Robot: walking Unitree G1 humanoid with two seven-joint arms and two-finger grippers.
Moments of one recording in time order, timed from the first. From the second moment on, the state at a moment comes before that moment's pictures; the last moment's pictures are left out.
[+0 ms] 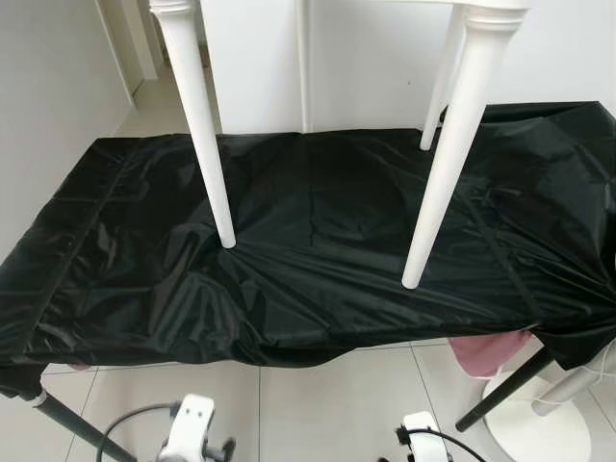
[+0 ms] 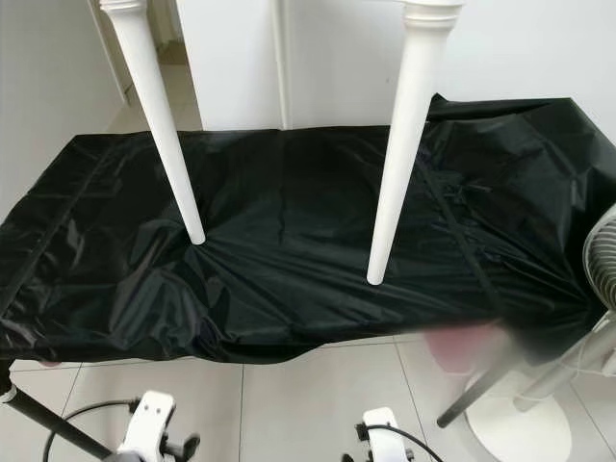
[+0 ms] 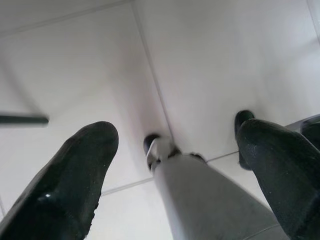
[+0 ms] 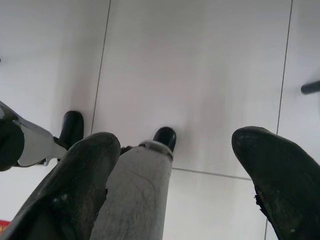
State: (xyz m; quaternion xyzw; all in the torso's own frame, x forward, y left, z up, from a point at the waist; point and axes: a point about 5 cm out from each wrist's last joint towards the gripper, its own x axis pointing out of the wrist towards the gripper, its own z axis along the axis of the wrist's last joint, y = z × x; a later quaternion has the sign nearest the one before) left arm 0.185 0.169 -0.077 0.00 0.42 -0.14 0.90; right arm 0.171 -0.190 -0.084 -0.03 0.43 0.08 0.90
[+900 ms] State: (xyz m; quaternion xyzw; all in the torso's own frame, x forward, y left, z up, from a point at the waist) left arm 0.169 0.153 -0.091 0.02 0.49 -0.16 0.86; right arm 0.167 -0.173 -0.090 -0.04 0.45 0.06 0.89
